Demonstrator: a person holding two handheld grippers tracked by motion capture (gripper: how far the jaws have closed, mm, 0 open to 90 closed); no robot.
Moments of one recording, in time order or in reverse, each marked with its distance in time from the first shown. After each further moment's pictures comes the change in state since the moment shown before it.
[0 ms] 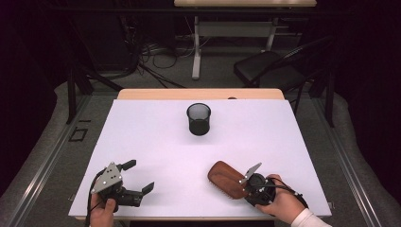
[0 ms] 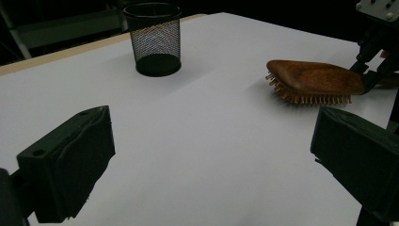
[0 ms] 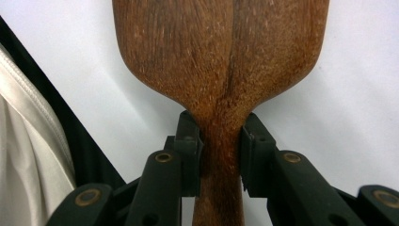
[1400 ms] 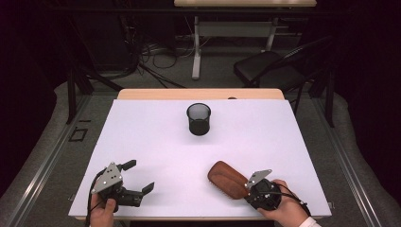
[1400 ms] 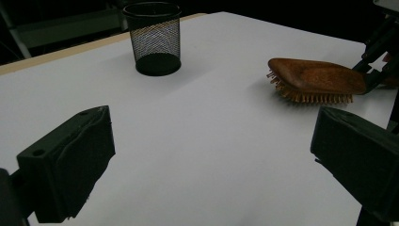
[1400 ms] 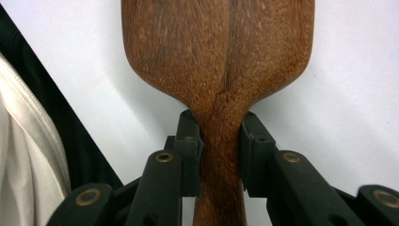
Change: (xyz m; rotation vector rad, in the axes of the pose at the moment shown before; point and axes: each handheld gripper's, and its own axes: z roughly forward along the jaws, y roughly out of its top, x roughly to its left) left arm 0.000 0.000 0.000 0.000 -0.003 0.000; right arm 0.003 -0.020 0.000 -0.172 -0.015 -0.004
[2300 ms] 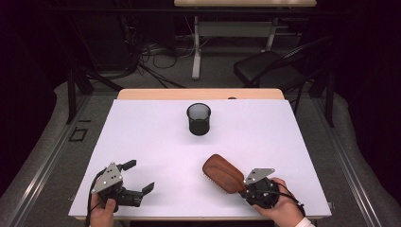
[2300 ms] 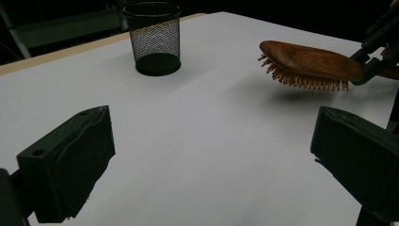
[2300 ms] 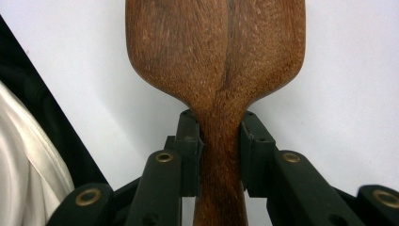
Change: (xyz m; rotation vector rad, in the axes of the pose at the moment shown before) left arm 0.000 0.000 0.000 0.000 0.000 -0.001; right arm 0.005 0.012 -0.009 -0.137 -0.011 0.027
